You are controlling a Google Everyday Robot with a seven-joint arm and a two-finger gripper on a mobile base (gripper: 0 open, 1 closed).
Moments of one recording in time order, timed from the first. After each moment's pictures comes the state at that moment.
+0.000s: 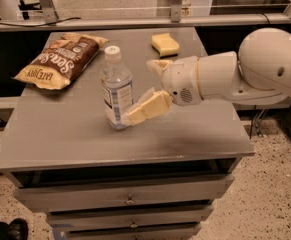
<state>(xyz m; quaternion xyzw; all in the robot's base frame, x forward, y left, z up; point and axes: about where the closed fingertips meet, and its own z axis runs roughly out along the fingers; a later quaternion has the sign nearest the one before) 0.506 0.018 0.913 -0.51 0.66 0.31 0.45</state>
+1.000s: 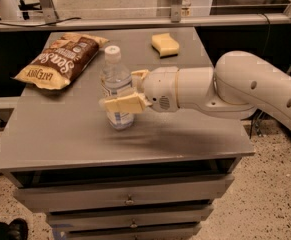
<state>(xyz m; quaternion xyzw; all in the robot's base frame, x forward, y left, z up) 0.510 0.064 0.906 -0.48 0.62 0.37 0.49</state>
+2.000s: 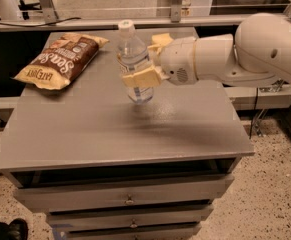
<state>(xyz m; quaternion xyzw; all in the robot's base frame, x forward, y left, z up) 0.550 0.024 0.943 -0.51 0.62 0.30 0.50</state>
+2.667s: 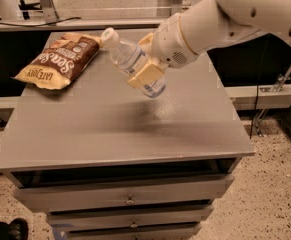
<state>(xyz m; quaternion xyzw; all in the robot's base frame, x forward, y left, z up) 0.552 0.019 0.942 -0.65 0.62 0.18 0.40</state>
